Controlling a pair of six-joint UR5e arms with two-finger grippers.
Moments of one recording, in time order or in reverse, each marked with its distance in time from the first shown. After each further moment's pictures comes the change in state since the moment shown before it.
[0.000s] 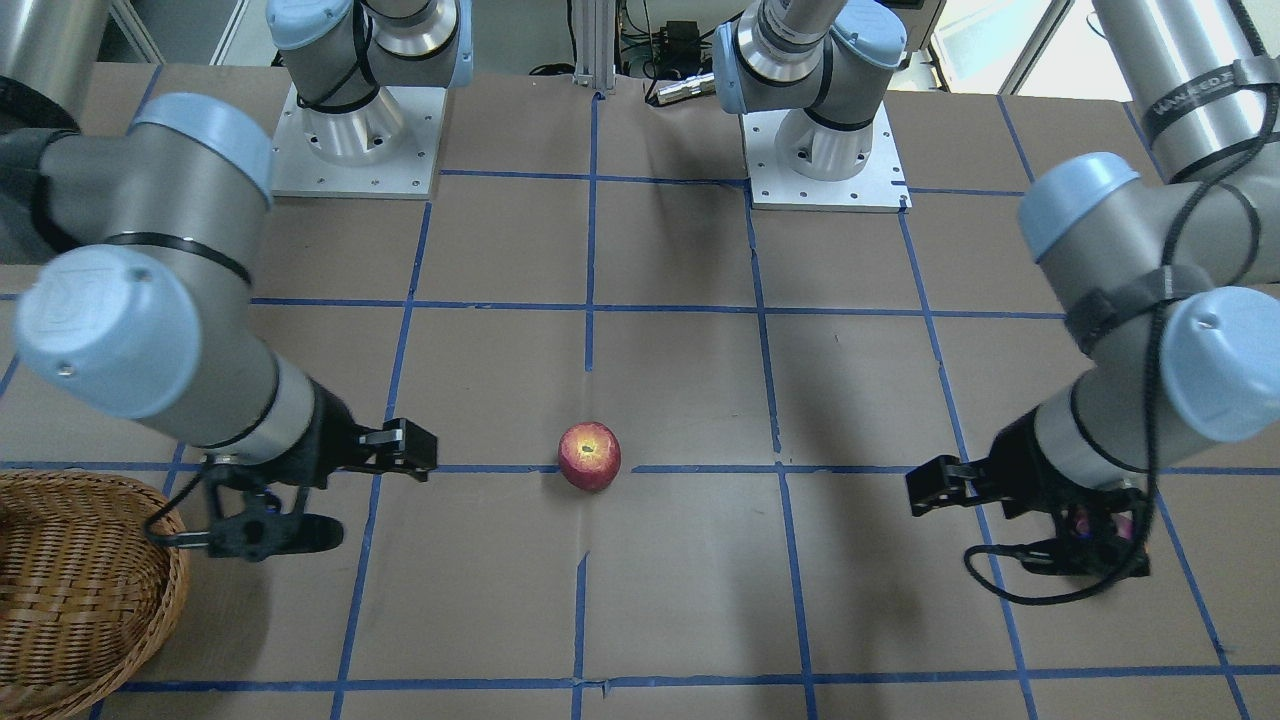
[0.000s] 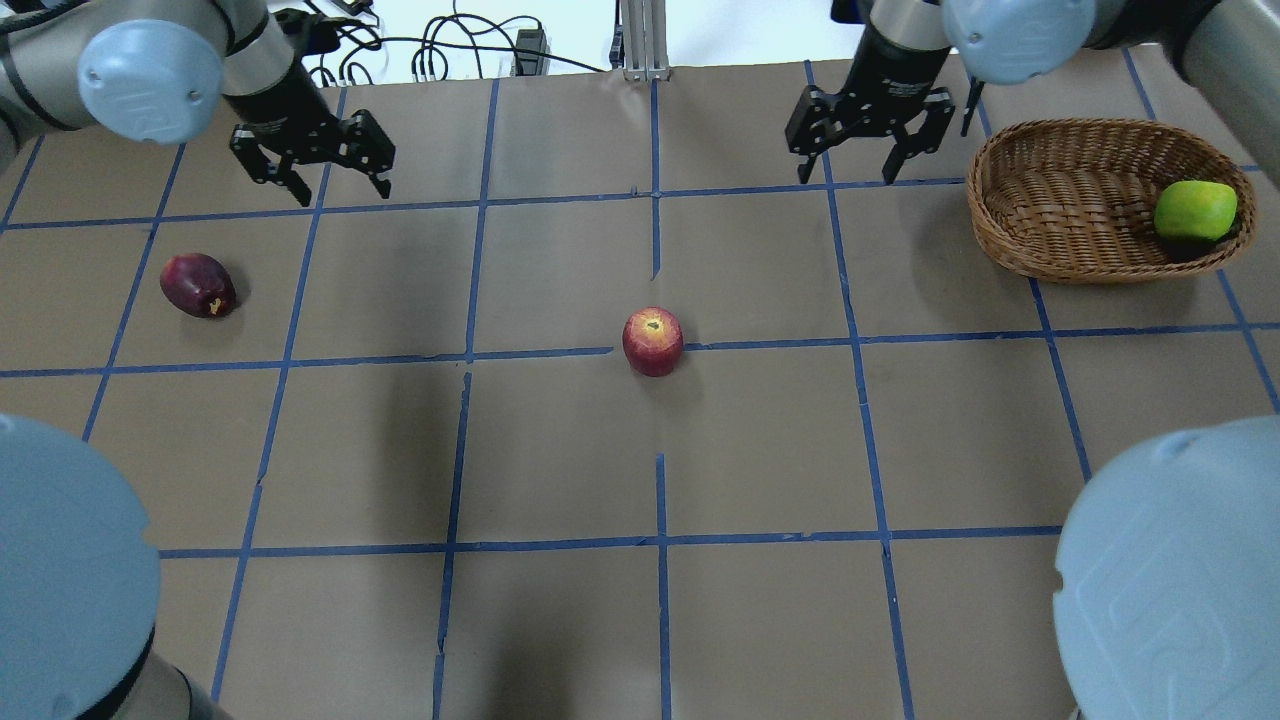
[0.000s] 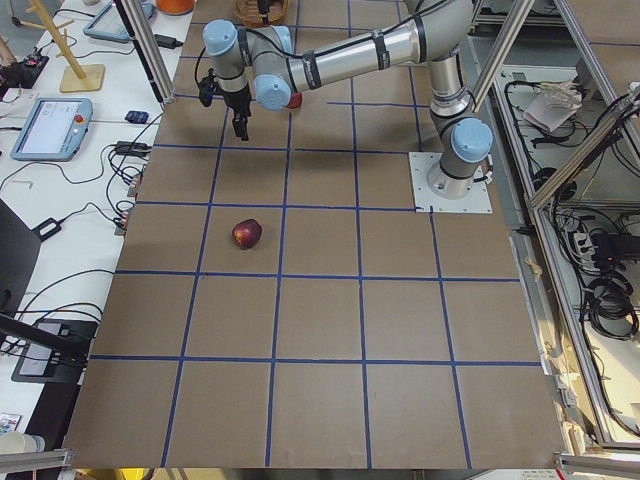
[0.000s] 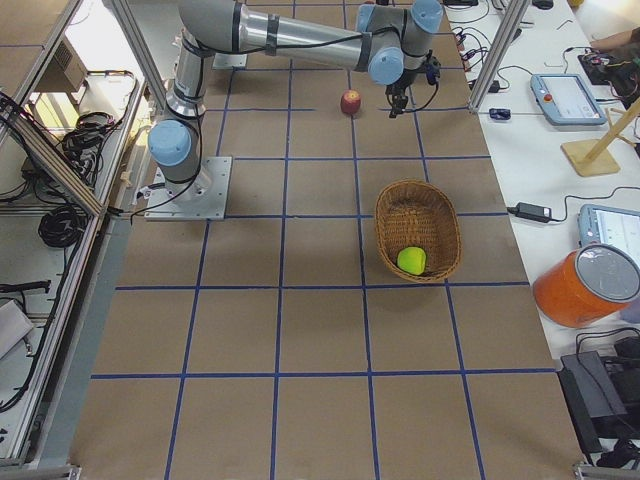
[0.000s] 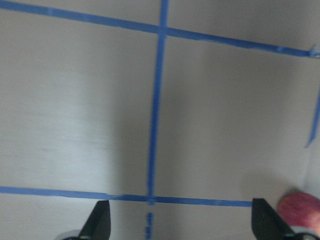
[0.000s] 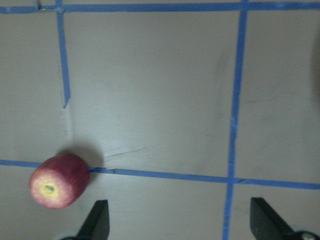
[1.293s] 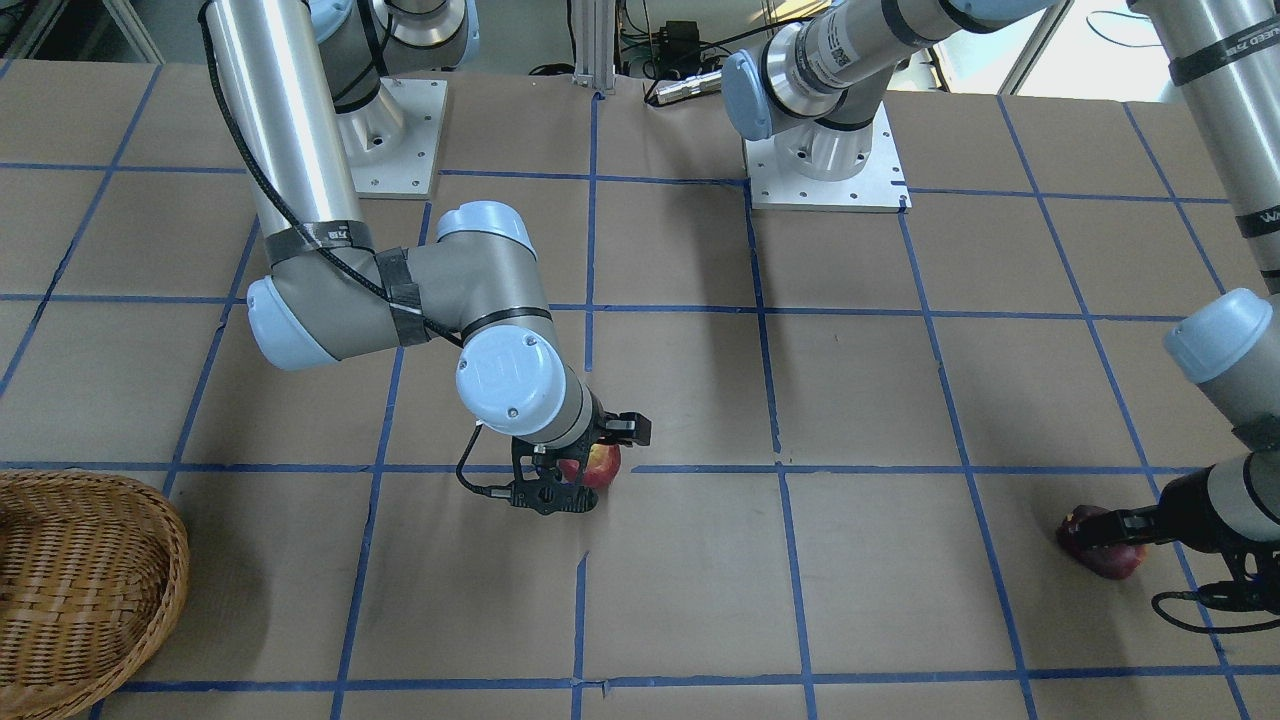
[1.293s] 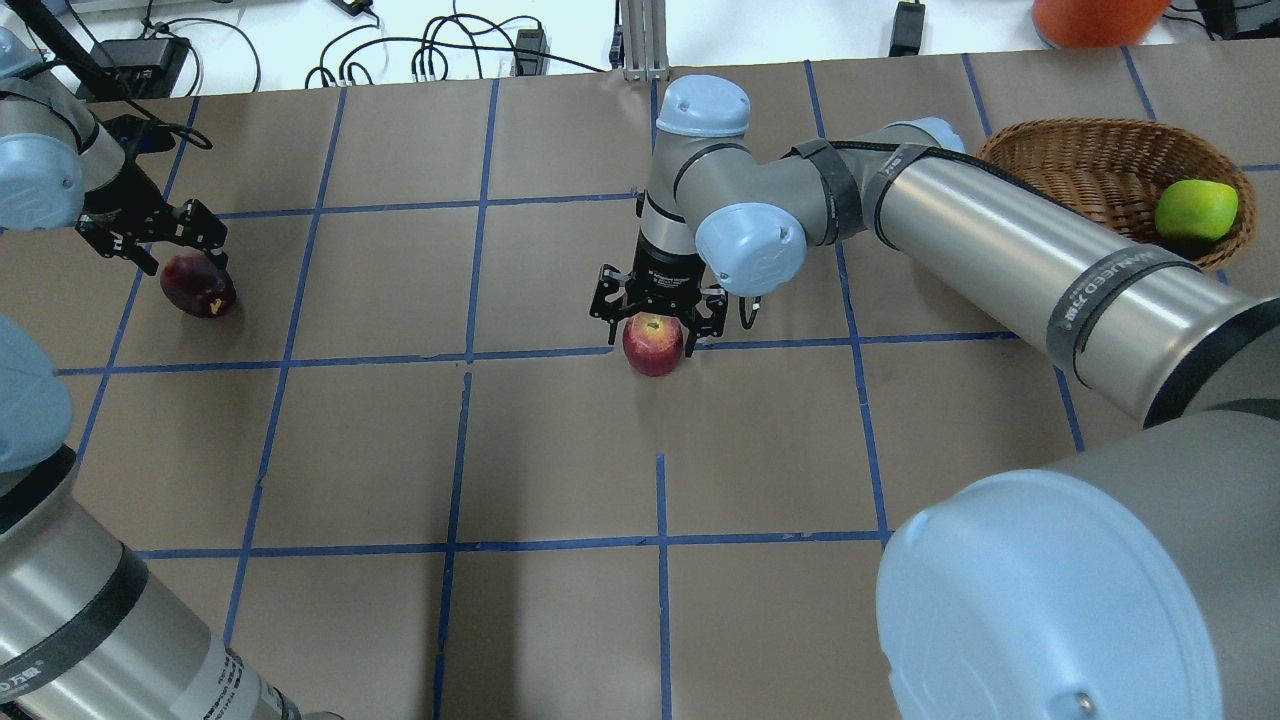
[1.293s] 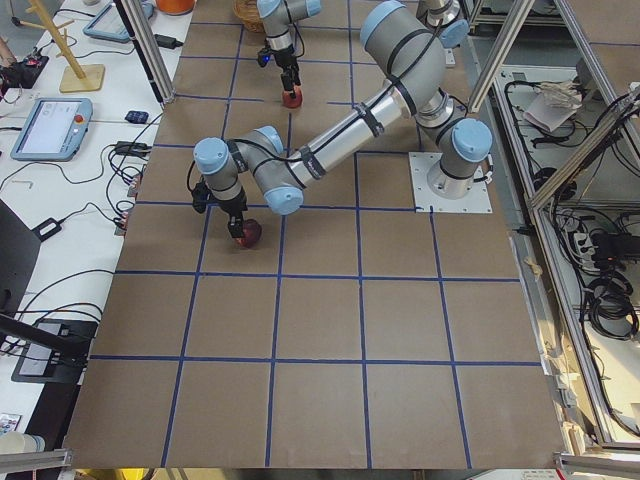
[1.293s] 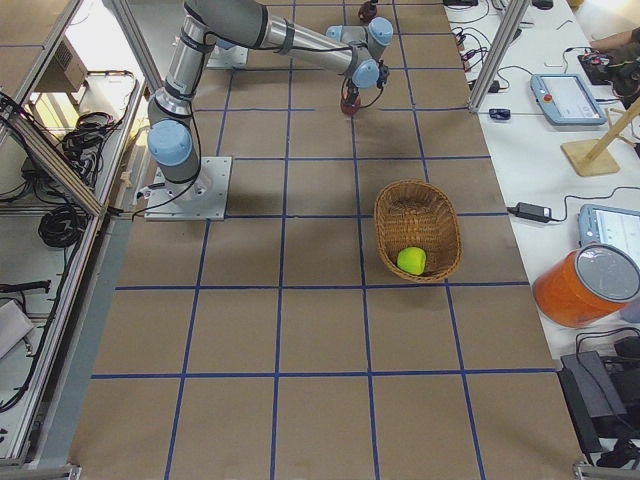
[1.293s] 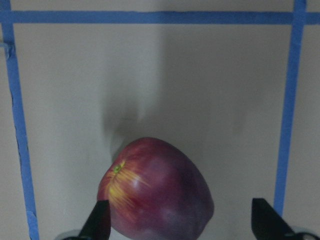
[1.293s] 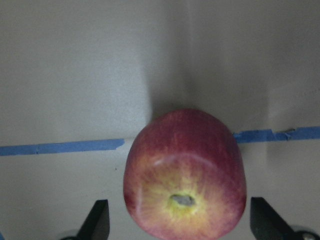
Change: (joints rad) left arm 0.278 -0.198 -0.010 0.190 0.087 0.159; right arm 0.241 0.139 0.201 -0.265 0.105 0.364
